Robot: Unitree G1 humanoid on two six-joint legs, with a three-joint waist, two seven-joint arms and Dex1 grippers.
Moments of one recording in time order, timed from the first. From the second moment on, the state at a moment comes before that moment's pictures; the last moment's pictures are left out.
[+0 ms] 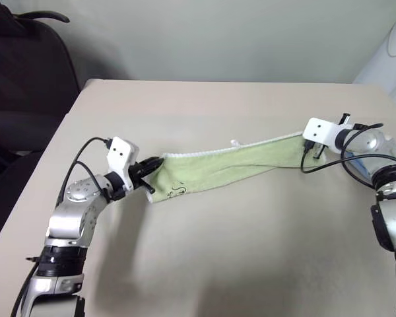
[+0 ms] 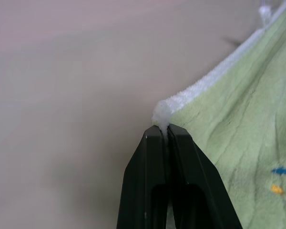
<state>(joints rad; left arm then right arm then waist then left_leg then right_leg) -0.40 0.61 0.12 -0.02 -0.42 0.46 -0.67 -1.15 -0.79 0.30 1.27 -0.47 -0.47 0.56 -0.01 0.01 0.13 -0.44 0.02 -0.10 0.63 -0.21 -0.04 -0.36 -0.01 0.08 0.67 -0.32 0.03</state>
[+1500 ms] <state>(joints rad) -0.12 0.72 0.30 -0.31 -0.68 0.70 -0.59 -1.11 -0.80 0.25 1.12 -0.33 -0.41 0.76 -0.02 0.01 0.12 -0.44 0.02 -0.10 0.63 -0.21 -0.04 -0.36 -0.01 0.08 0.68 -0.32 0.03</state>
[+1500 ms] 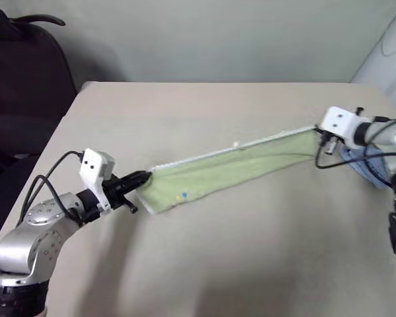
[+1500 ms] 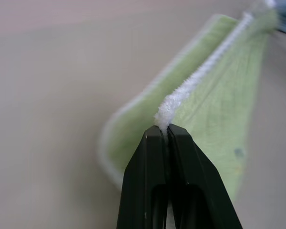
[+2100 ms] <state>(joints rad) -0.18 0.68 0.13 -0.20 -0.48 0.59 -0.63 -1.20 -0.74 0.36 1.29 -0.53 -0.37 0.49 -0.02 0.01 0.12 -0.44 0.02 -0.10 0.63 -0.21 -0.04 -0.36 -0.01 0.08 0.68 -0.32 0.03</state>
